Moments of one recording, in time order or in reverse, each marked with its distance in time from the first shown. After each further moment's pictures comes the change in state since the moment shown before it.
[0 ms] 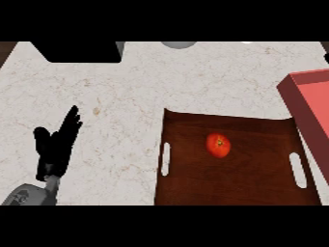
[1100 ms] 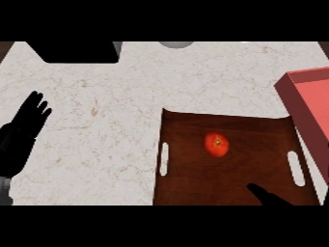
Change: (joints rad) left arm 0.073 0.138 0.196 -0.220 0.160 -0.179 0.032; right arm 0.587 0.284 0.245 -0.410 0.627 -0.488 0.178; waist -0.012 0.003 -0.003
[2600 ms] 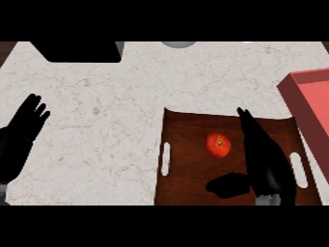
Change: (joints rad) left arm 0.045 -0.031 0.043 -0.072 -0.041 -0.025 0.048; right arm -0.486 0.198 0.153 0.047 0.315 0.837 1.076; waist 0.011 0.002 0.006
